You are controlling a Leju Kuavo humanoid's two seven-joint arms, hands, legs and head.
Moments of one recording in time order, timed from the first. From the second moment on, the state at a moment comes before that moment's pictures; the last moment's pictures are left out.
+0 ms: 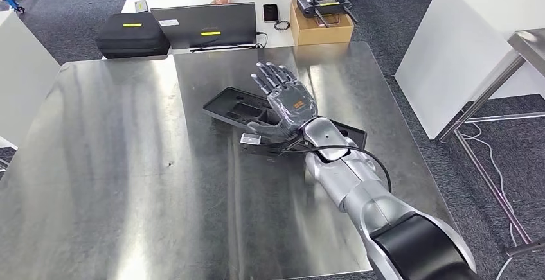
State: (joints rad) left arm 0.07 -0.36 1.03 -1.04 -0.95 0.71 -0.69; right arm -0.91 0.21 0.50 -0.48 1.41 -0.51 -0.20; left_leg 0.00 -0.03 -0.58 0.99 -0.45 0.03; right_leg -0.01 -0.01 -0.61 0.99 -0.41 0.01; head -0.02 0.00
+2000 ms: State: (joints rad) left arm 0.34 -0.37 0.16 -1.39 -1.06 0.70 -0.34; right arm 0.15 -0.11 0.17 -1.87 1.02 -0.64 -0.47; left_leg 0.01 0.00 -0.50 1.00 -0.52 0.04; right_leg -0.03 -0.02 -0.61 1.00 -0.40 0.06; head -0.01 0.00
